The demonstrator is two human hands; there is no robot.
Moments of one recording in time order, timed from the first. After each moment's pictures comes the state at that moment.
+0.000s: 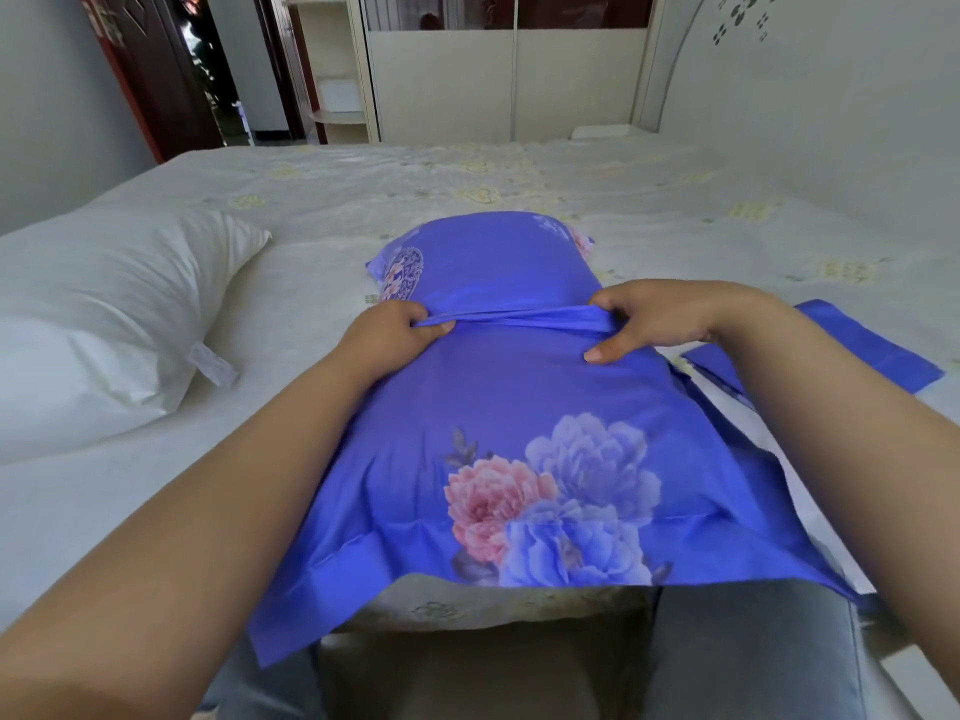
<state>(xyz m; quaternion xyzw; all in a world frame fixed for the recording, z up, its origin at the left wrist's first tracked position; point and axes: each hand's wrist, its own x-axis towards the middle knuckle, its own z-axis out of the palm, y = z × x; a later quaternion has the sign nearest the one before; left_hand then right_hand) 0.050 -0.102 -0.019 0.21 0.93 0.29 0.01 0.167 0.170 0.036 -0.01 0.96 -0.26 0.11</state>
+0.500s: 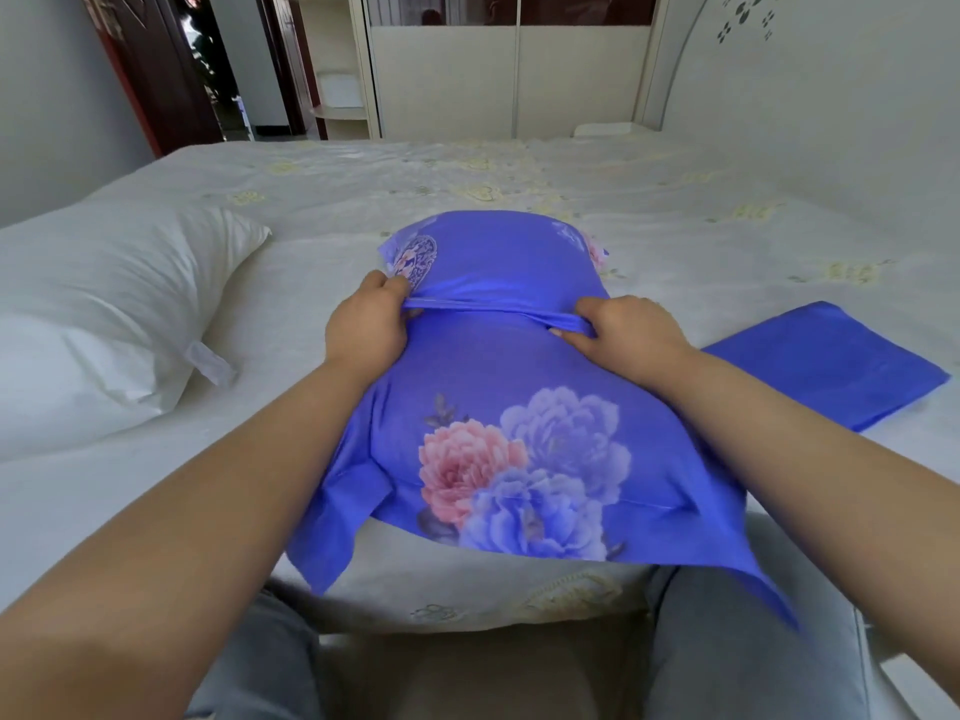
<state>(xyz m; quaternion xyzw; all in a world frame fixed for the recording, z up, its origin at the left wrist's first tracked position) 0.031 -0.107 -0.030 0.22 0.94 0.16 -0.21 0.154 0.140 -0.012 0.03 0.98 -0.01 -0.18</state>
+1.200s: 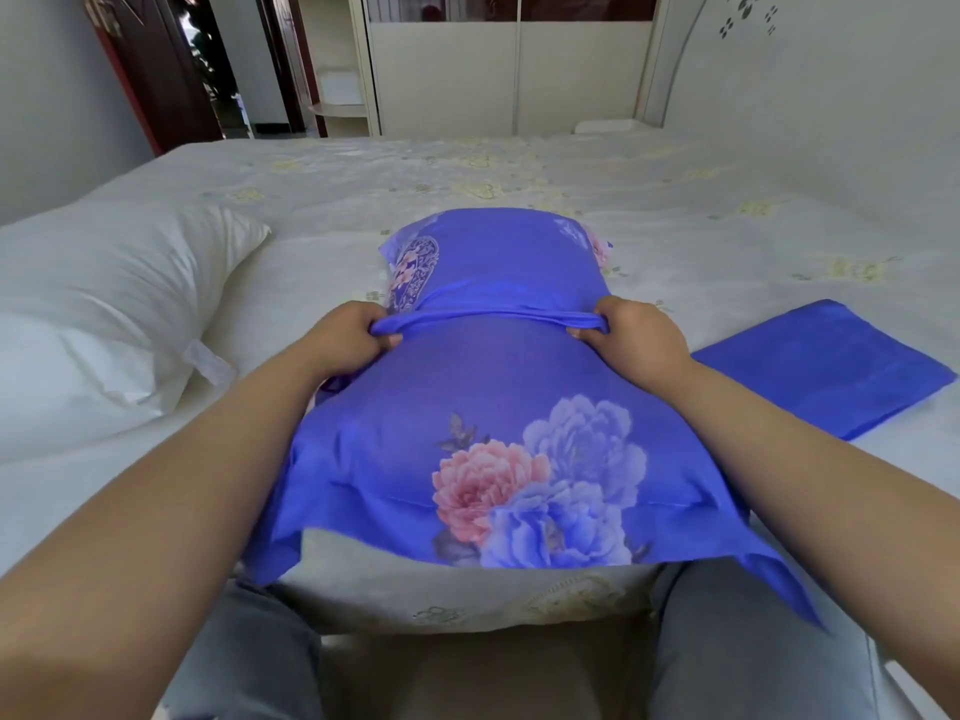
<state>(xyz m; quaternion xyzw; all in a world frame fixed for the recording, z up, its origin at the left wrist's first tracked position) 0.017 -0.139 -0.026 0.22 0.93 0.29 0.04 0.147 0.148 -0.028 0.12 0.97 -0.15 -0.17</state>
